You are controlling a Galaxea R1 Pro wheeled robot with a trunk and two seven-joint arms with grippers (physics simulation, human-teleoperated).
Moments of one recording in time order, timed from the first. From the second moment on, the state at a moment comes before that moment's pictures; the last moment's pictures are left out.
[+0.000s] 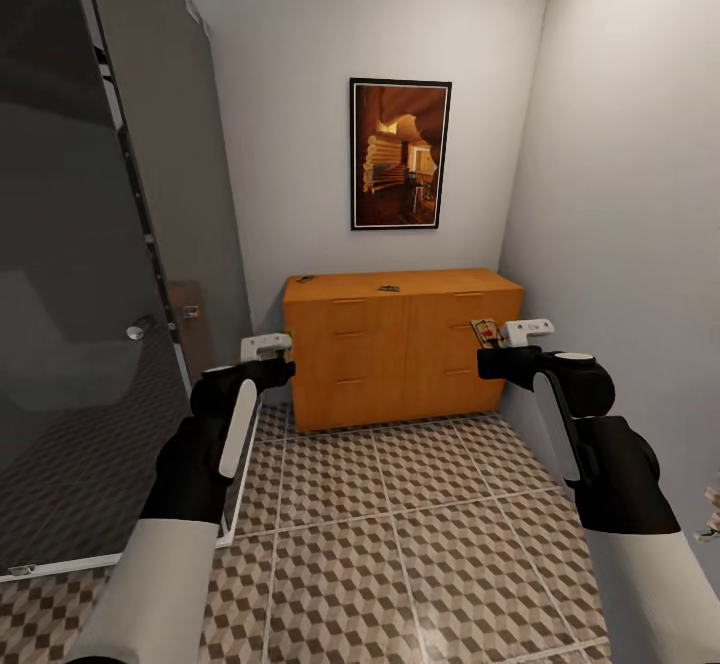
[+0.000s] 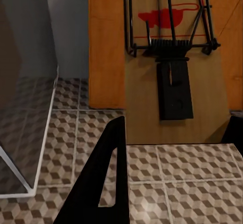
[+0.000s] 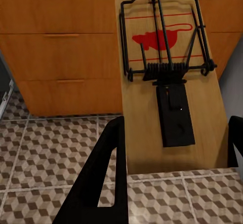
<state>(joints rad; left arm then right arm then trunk) -0.74 -0.17 0.01 -1.34 0.08 0.87 0.23 -0.73 -0.10 0.05 -1.56 -0.07 1.04 0.04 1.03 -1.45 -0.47</state>
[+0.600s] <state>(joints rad) -0.73 -0.17 0.01 -1.23 0.08 0.81 0.10 -0.71 -0.10 0.04 -1.53 -0.07 1.04 0.04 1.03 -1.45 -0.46</state>
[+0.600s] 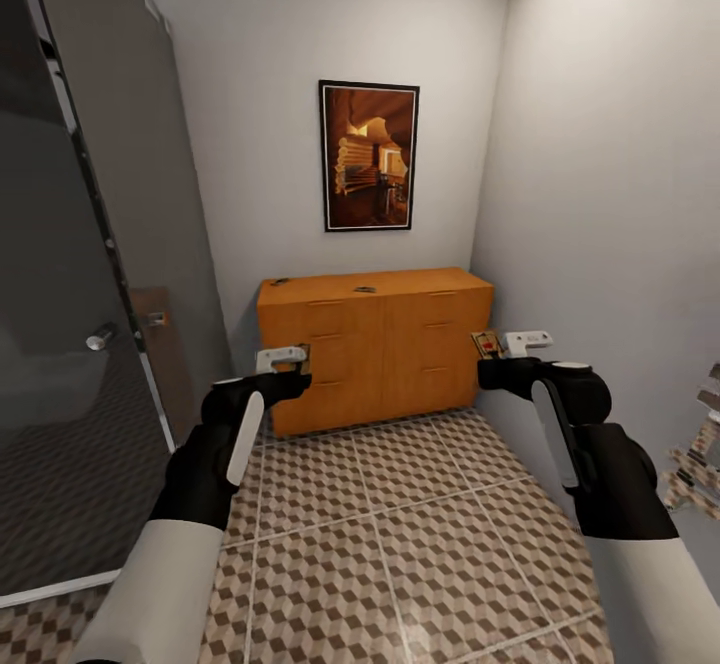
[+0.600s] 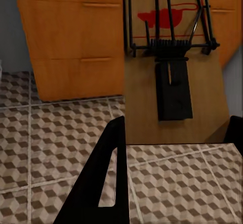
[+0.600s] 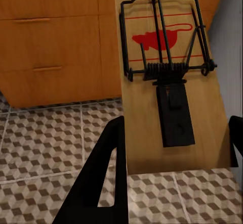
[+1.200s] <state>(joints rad) -0.72 -0.15 0.02 -0.99 0.09 0.75 0.10 -0.61 -0.09 0.01 -1.47 -0.08 1.04 0.05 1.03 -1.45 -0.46</state>
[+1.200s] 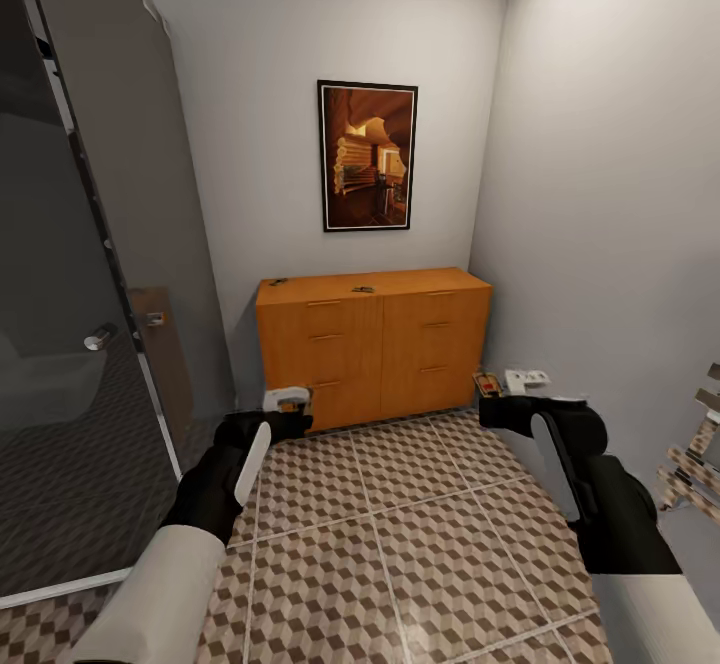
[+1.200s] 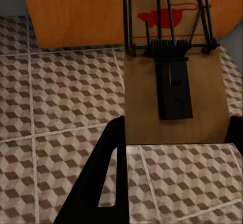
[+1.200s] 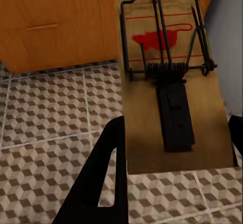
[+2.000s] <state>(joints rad) -0.44 -0.14 0.03 -0.51 0.10 0.18 0.11 -0.32 -0.09 0.01 -0.98 -0.07 0.89 0.06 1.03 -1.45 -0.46</state>
